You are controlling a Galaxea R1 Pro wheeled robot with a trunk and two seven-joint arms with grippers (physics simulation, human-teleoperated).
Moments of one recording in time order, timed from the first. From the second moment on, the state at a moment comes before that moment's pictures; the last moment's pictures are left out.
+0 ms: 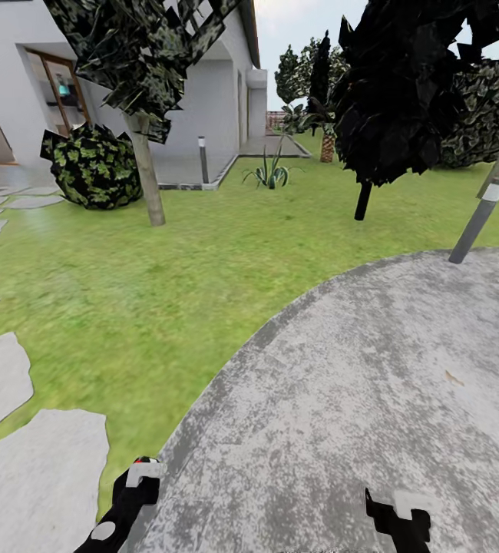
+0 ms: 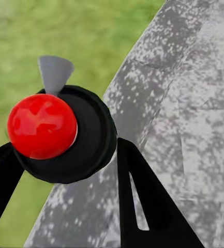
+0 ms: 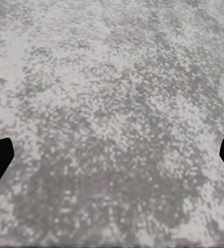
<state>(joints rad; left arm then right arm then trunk) -0.43 0.04 0.04 -0.34 -0.06 -0.33 0.01 -0.22 -0.07 -0.14 -0.60 0.03 -0.27 -0.11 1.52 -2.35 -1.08</state>
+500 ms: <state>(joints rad) -0.43 0.04 0.04 -0.34 -0.06 -0.33 0.01 -0.22 -0.07 -0.14 -0.60 0.03 -0.27 -0.11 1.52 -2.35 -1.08</state>
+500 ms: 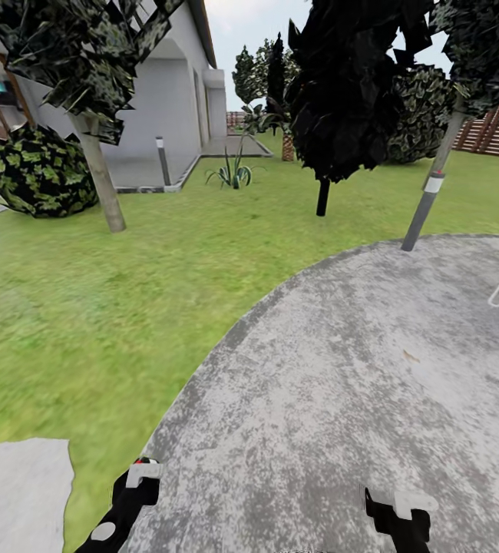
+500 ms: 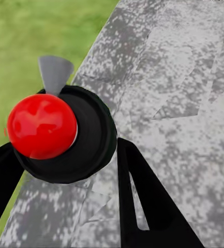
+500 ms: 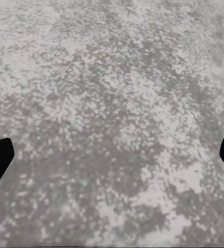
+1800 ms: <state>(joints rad) -0.43 0.04 0.04 -0.33 -0.06 -0.33 0.01 -0.22 -0.07 -0.14 -0.60 0.03 -0.27 -0.11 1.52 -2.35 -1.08</state>
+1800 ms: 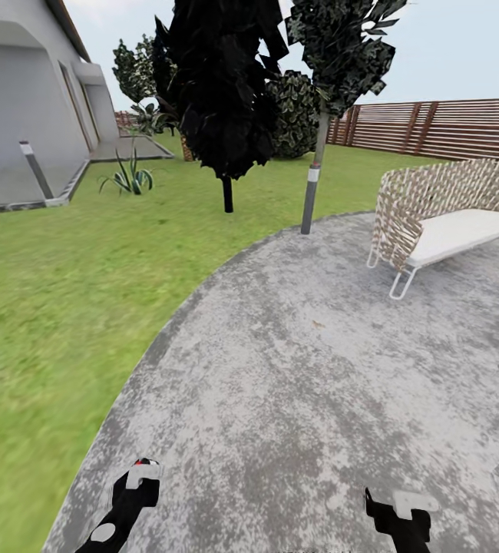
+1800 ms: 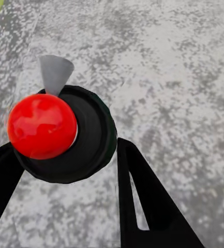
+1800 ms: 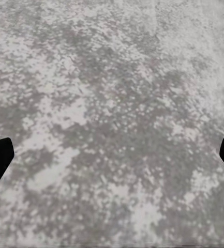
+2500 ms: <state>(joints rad) -0.43 0.04 0.04 -0.33 -0.07 -0.33 0.01 -0.22 -0.07 -0.14 -0.61 0.03 -0.27 -0.11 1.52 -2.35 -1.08</state>
